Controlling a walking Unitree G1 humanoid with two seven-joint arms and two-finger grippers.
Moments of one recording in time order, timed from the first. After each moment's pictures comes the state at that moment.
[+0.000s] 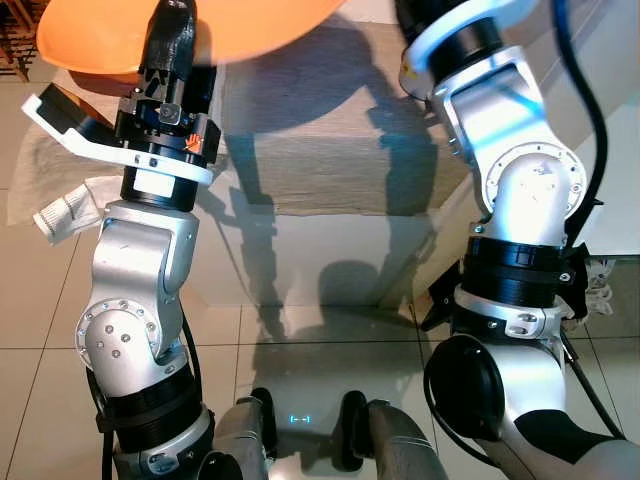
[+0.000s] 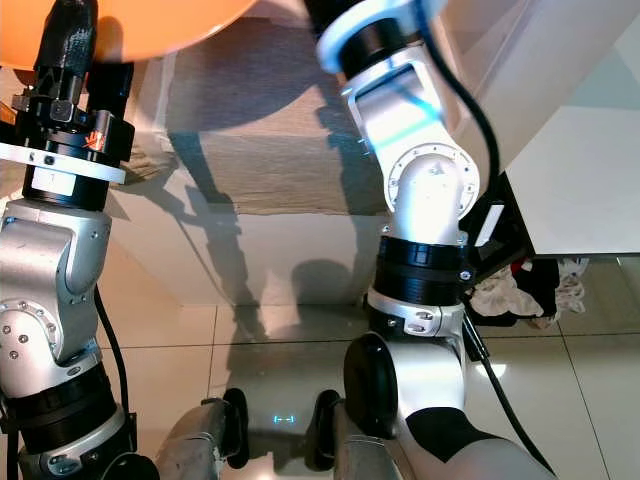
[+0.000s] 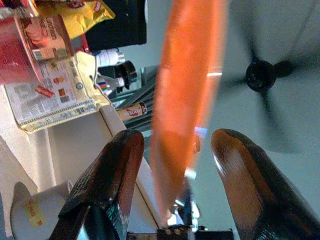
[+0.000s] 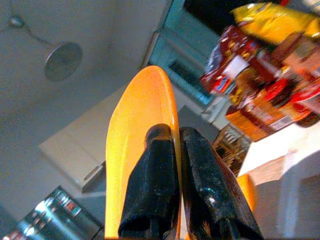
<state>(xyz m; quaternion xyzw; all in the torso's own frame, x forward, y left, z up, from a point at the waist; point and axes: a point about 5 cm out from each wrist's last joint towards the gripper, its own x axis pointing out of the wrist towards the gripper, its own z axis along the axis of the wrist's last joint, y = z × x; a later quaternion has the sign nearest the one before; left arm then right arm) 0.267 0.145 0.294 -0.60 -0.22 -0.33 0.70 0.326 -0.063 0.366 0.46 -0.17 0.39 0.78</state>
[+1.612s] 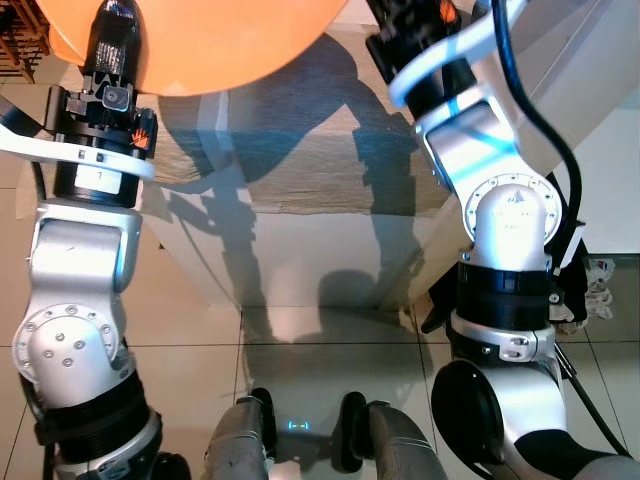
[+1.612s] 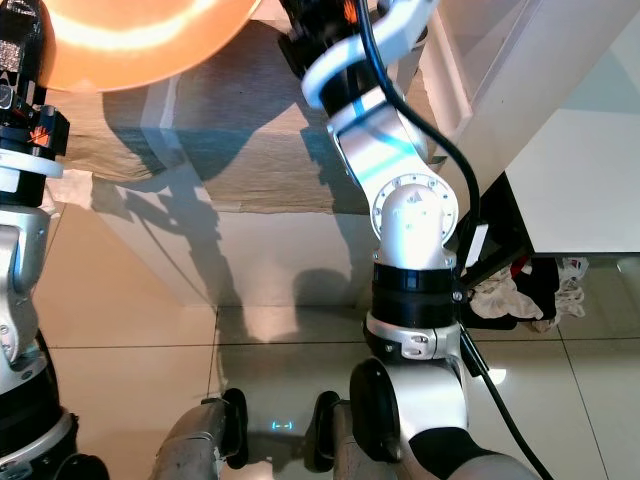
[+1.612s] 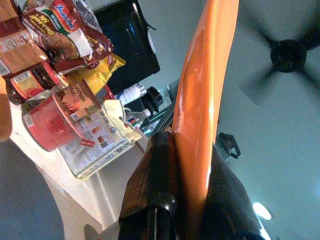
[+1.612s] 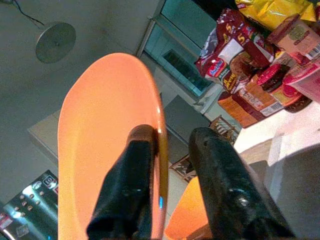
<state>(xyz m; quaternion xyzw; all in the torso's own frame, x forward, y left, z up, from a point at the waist) 0.256 0.185 0.303 -0.49 -0.28 -0.25 0.79 0.327 -0.065 0.336 0.44 -0.16 0.37 0.80</state>
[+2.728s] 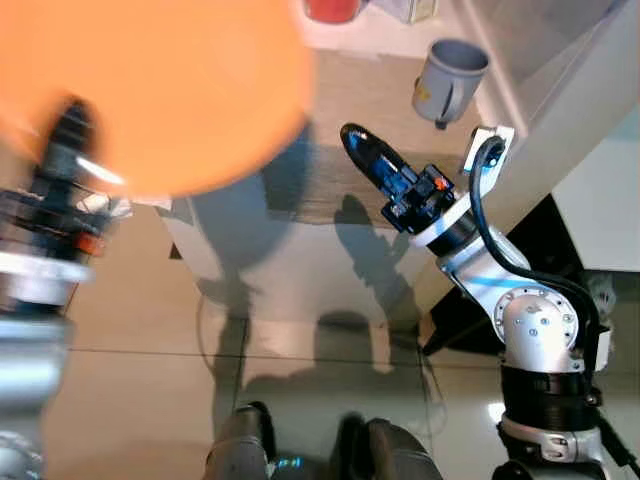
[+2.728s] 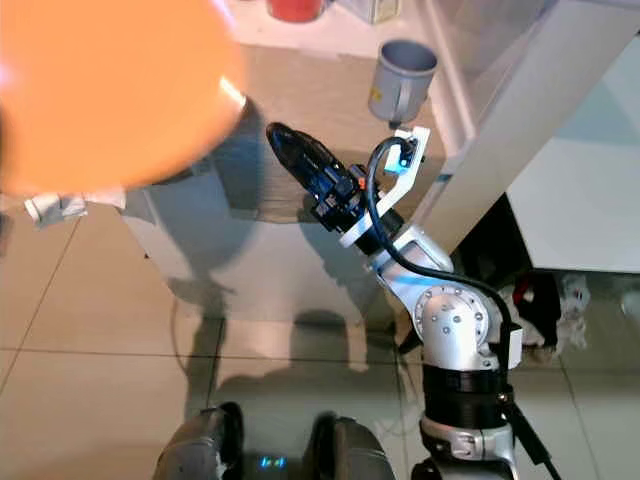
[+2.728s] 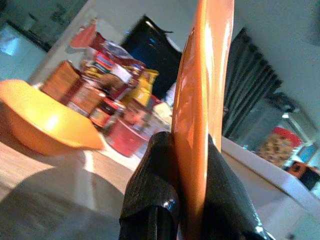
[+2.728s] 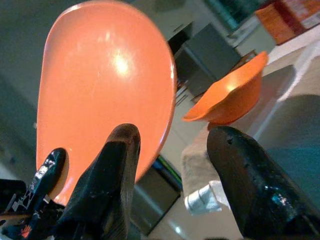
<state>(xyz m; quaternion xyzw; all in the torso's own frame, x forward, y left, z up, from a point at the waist) 0.192 0.206 0.268 -0.30 -0.24 -0.17 0.91 0.293 -0.093 0.230 0.36 -0.07 0.47 0.80</state>
